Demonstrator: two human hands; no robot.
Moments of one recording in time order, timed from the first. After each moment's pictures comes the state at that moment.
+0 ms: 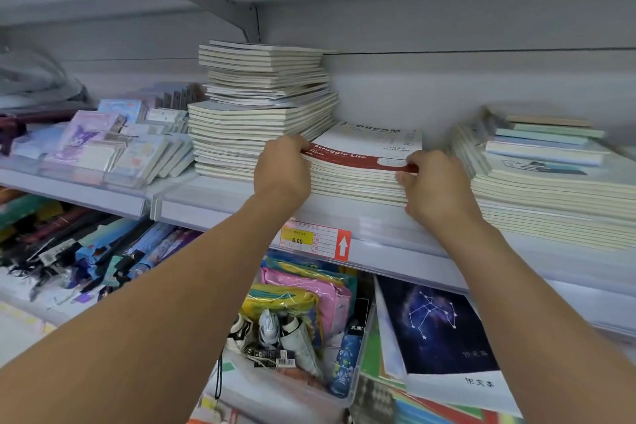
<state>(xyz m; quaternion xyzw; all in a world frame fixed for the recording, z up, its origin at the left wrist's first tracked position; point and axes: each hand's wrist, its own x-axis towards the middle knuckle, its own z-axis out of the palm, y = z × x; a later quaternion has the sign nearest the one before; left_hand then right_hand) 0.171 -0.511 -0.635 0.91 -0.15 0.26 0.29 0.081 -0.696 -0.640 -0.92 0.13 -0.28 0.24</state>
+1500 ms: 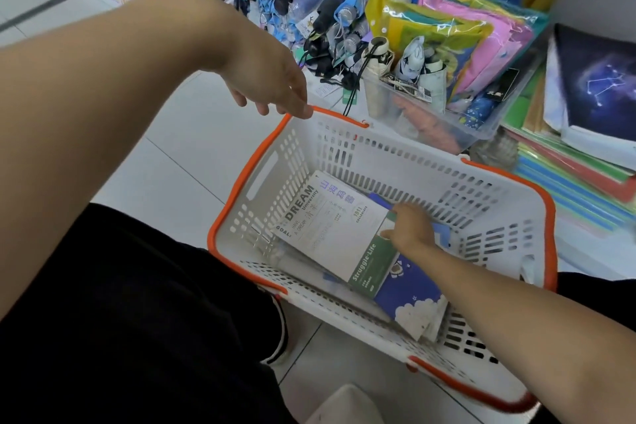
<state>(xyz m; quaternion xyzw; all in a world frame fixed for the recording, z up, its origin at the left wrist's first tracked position) -0.054 -0.254 -0.751 0.95 -0.03 -0.27 0.12 -0.078 -0.501 -1.103 -0.97 0.06 0.19 0.17</state>
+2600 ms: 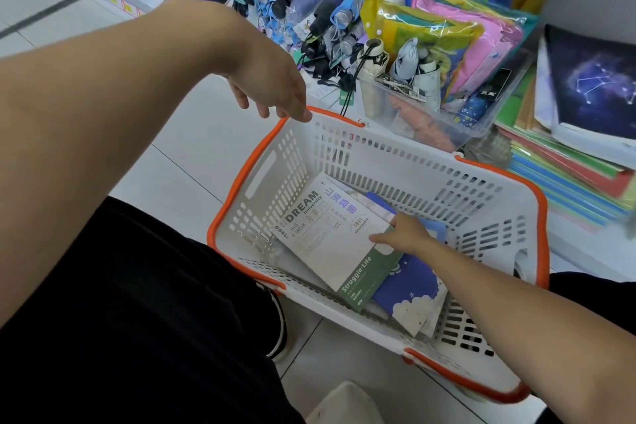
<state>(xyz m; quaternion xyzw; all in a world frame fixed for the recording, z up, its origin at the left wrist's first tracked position) -0.039 -0.252 -0.767 0.95 -0.03 -0.30 0.13 -0.078 -0.516 -1.113 -0.89 0.09 0.32 0.30</state>
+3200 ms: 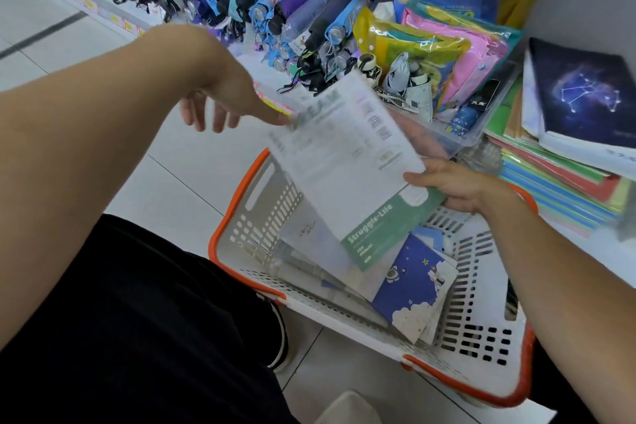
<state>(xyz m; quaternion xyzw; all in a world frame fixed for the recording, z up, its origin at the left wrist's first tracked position) -0.019 -0.222 -0.761 0.91 0.08 -0.41 -0.04 -0.022 -0.563 -0.974 -0.67 0.02 0.37 0.64</state>
